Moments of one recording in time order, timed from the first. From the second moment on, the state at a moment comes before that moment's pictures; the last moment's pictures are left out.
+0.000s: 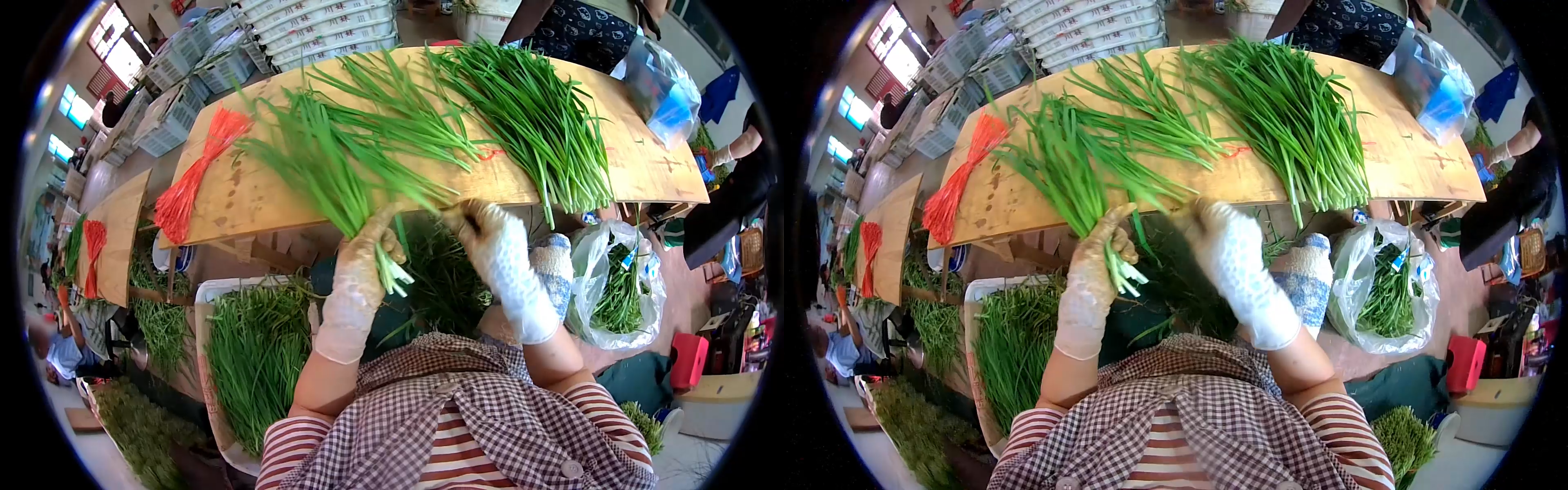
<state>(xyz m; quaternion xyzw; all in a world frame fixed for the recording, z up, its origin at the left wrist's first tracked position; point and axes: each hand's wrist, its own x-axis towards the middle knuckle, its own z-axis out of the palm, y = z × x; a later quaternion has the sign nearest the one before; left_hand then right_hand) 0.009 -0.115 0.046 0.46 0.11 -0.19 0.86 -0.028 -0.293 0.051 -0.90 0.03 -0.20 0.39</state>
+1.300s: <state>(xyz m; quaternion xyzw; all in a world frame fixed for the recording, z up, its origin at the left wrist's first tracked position) -0.002 -0.127 0.040 0.55 0.08 -0.03 0.83 -0.028 -0.262 0.033 -0.73 0.07 0.06 0.68</state>
